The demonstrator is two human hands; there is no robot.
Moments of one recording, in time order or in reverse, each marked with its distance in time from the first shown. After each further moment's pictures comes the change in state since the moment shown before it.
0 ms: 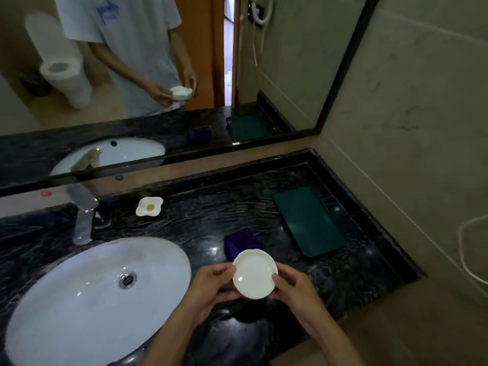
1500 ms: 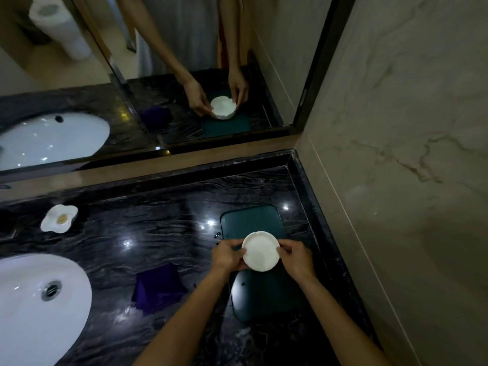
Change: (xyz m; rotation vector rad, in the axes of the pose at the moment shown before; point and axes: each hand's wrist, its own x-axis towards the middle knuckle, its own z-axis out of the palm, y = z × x) left_hand 0.315 0.030 0.226 0.198 0.349 -0.127; right_hand 0.306 -0.075 -0.224 -0.746 0.089 0.004
